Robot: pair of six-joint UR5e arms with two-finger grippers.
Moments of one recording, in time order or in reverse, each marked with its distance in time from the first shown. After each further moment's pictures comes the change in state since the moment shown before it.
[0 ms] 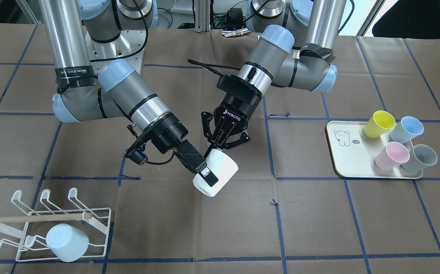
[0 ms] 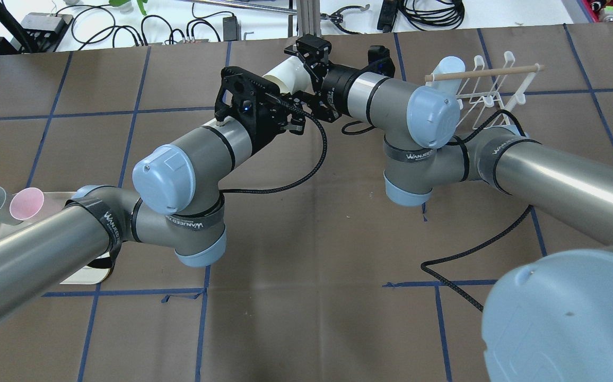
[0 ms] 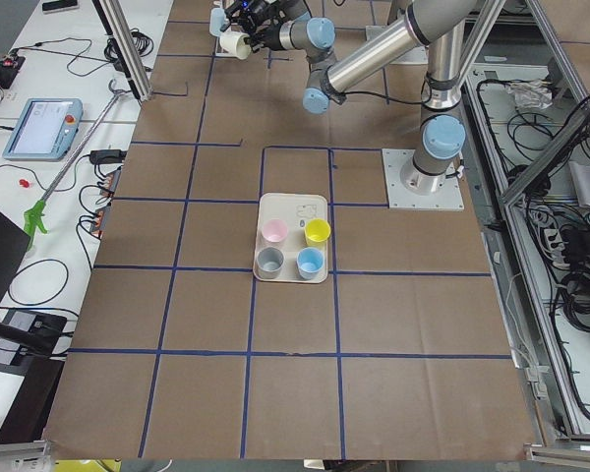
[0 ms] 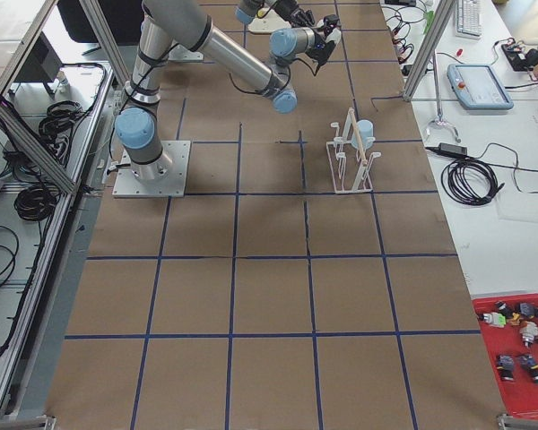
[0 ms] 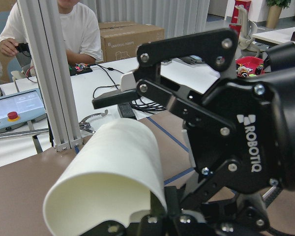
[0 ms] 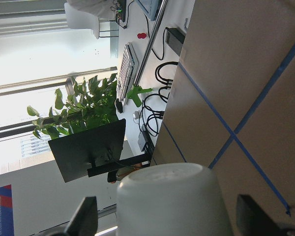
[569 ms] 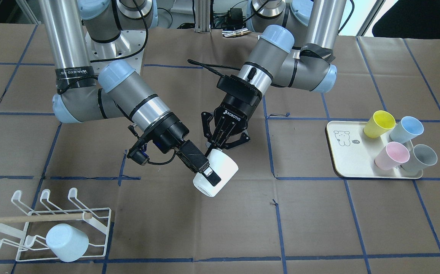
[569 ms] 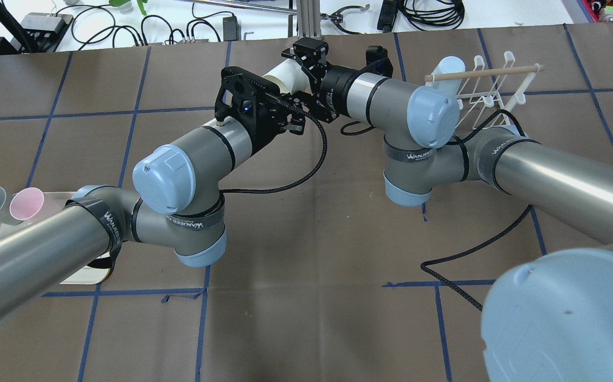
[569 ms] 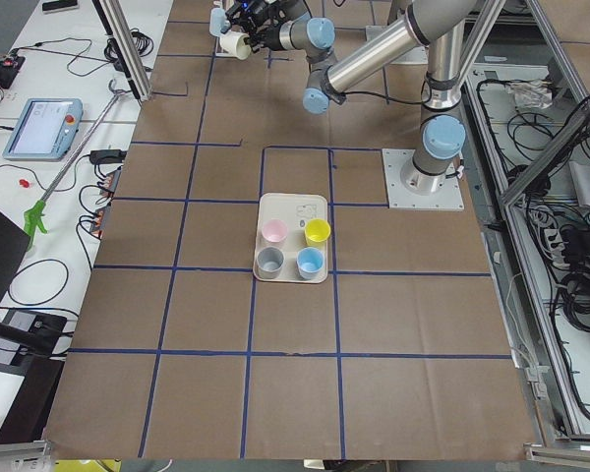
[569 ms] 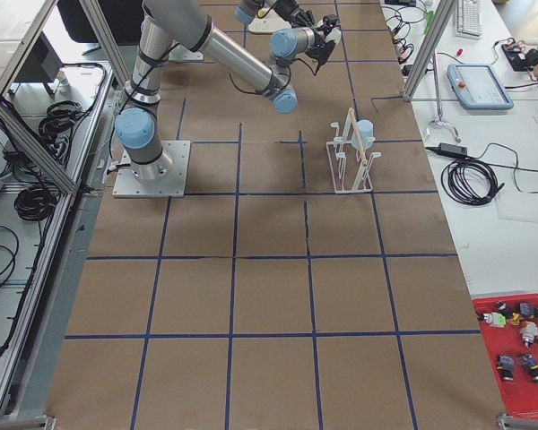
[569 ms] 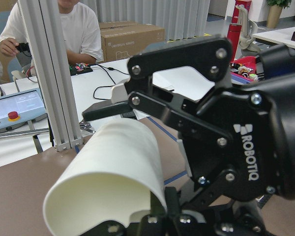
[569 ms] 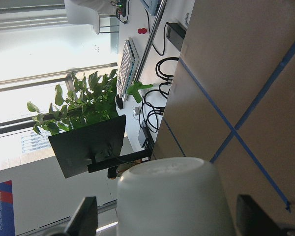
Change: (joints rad) left arm 0.000 0.000 0.000 0.000 0.001 0.000; right arm 0.000 0.002 -0.001 0.000 0.012 -0.004
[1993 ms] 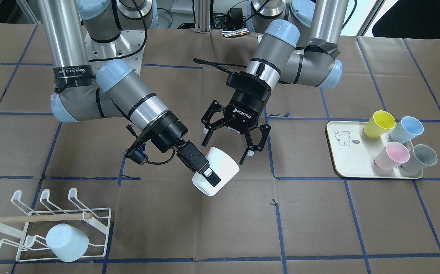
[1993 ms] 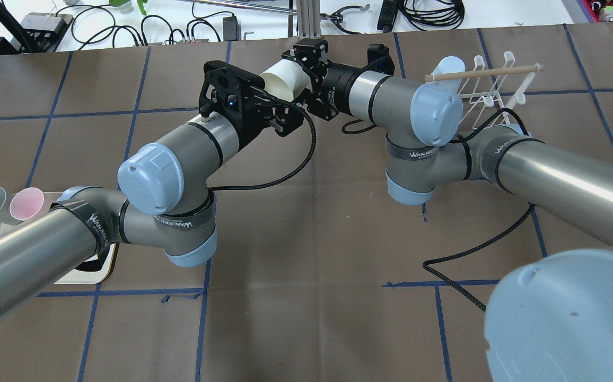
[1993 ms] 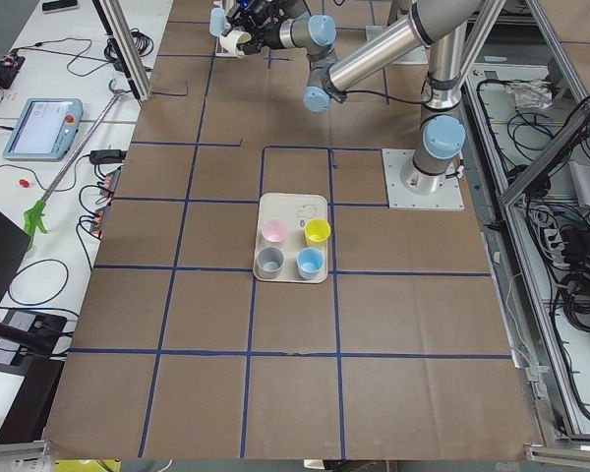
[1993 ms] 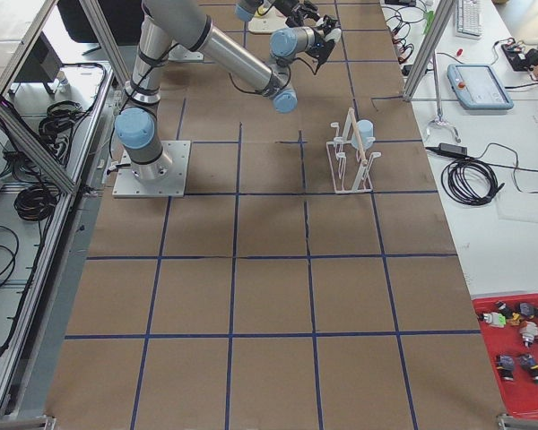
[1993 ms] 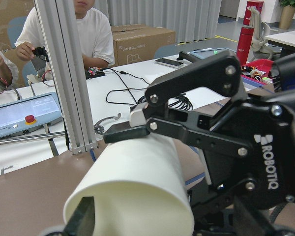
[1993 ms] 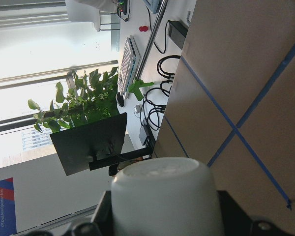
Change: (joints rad) left arm 0.051 0.055 -0.034 -0.011 0.038 0.000; right arm -0.012 -0.006 0.000 0.006 0.016 -0.002
